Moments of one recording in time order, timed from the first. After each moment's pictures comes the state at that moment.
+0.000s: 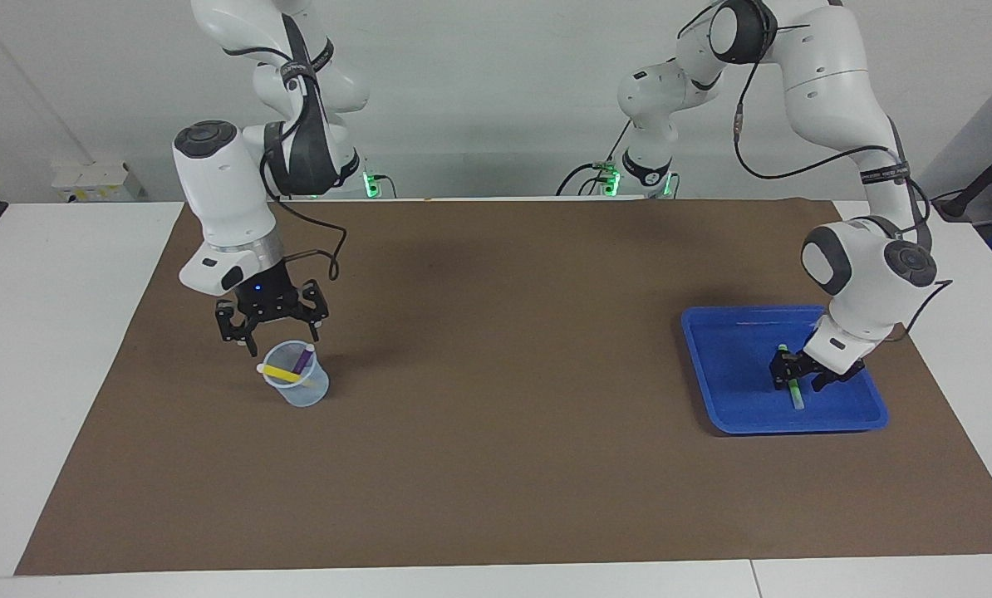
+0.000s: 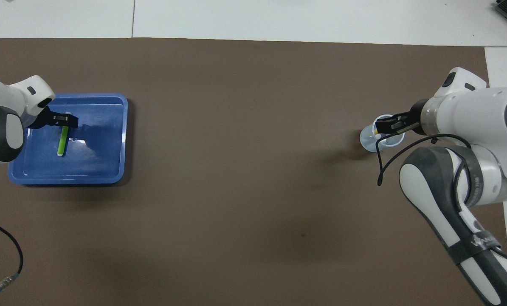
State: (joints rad) left arm 0.26 0.46 -0.14 -1.77 0.08 2.30 0.23; right arm -0.10 0.09 0.19 -1.98 -0.03 2.34 -0.18
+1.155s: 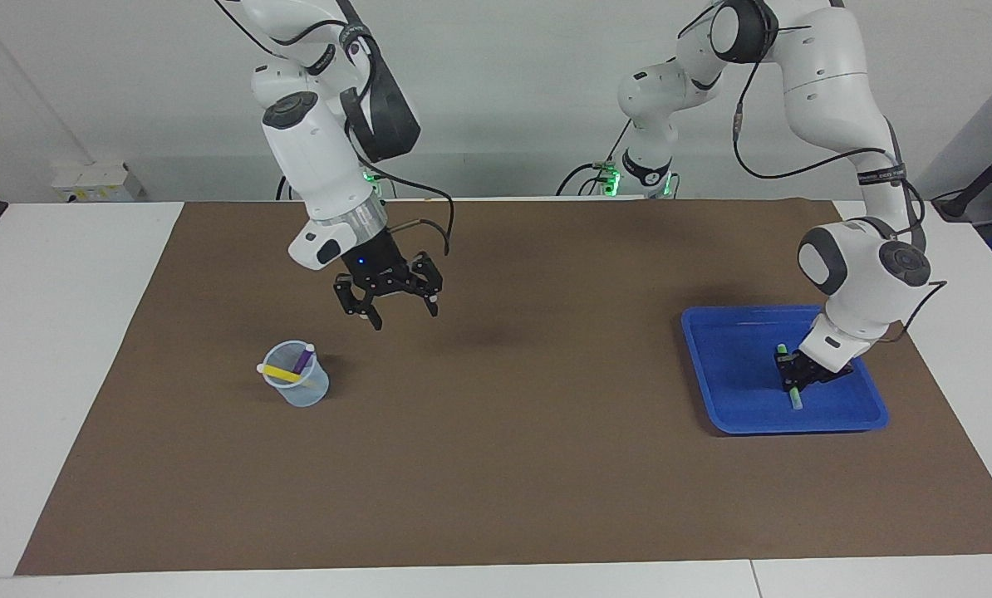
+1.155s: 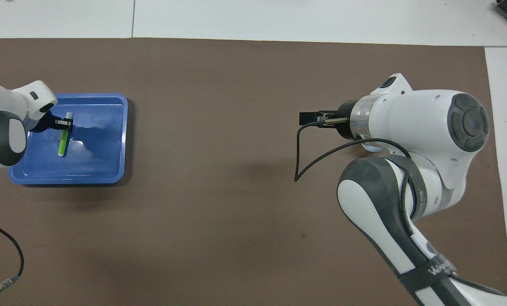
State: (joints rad) left arm 0.27 0.46 -0.15 -1.80 0.08 2.33 0.27; right arm 0.11 0.11 0.21 -1.89 0.28 2.35 0.17
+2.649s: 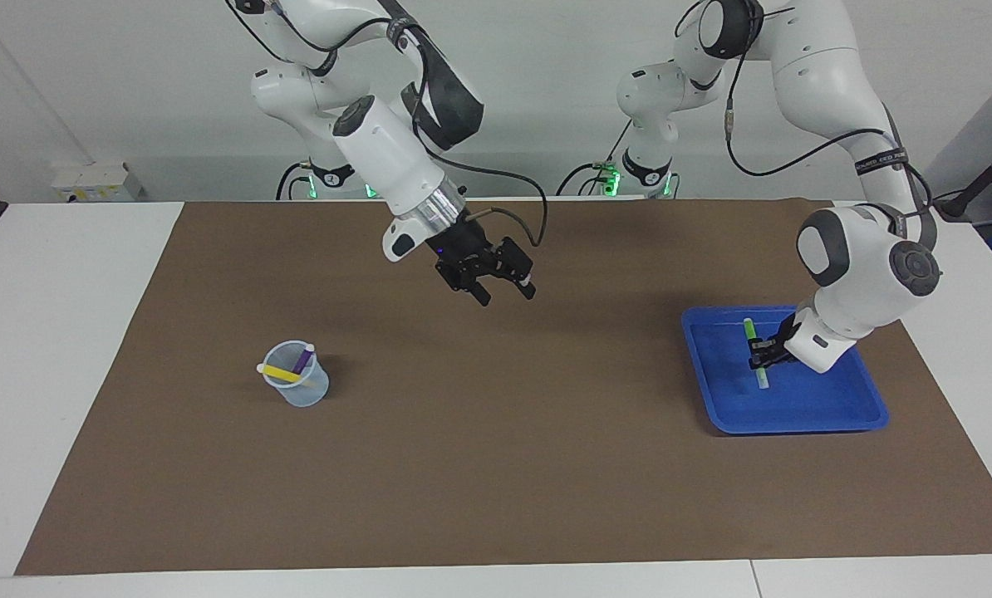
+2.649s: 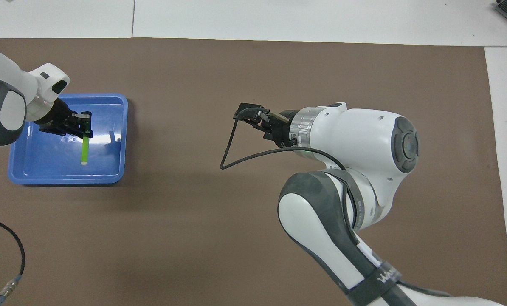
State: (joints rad) left arm 0.15 0.38 -0.17 -1.64 -0.04 1.83 -0.09; right arm 0.31 0.18 0.21 -1.85 0.59 2.53 0.54
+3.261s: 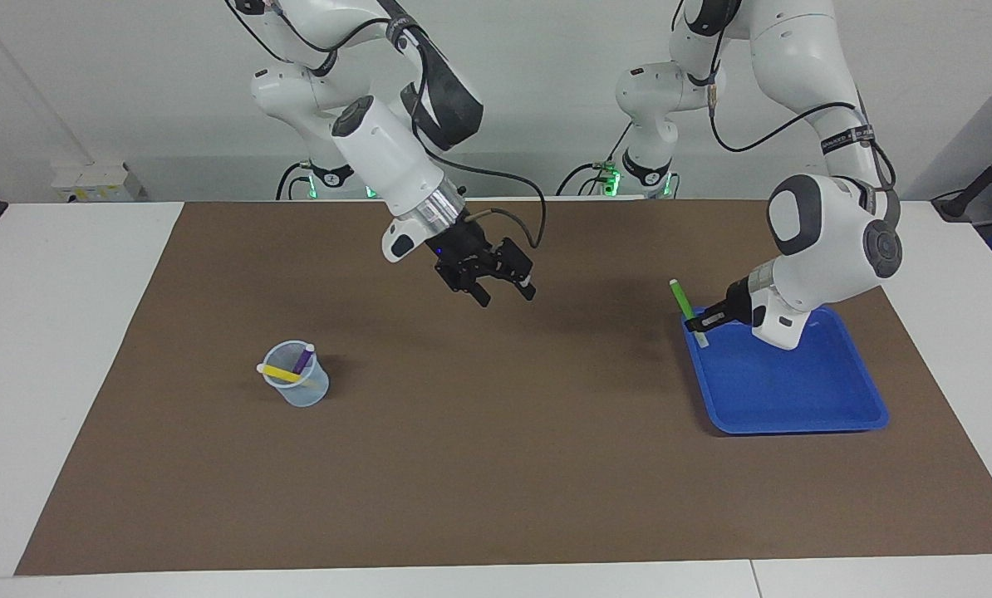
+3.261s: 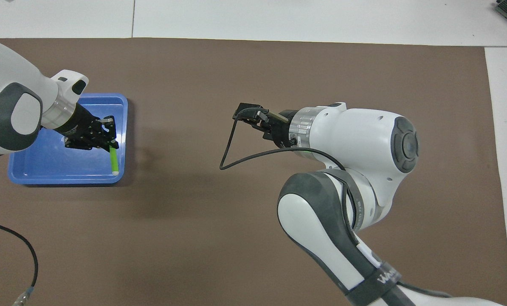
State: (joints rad) left arm 0.09 0.32 -0.17 -1.72 -0.31 1.76 -0.52; right arm 0.30 0.18 0.21 -1.84 0.59 2.51 0.54
